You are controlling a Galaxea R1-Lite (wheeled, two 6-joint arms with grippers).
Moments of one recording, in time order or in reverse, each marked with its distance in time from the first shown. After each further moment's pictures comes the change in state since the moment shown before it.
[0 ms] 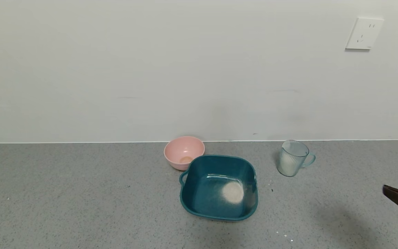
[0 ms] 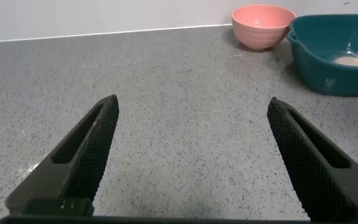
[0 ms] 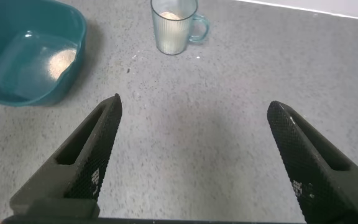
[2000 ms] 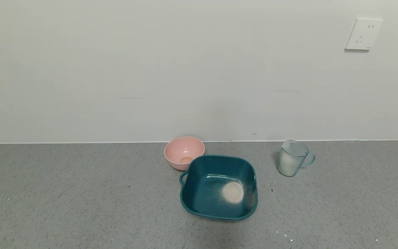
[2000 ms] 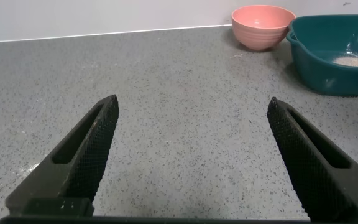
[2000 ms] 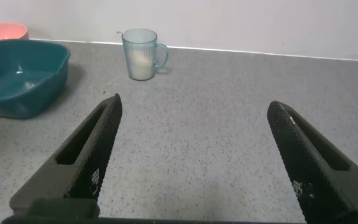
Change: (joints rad) left arm 0.000 0.000 0.000 0.000 0.000 0.000; right arm -0.441 -0.850 0.499 -0.103 0.321 -0.140
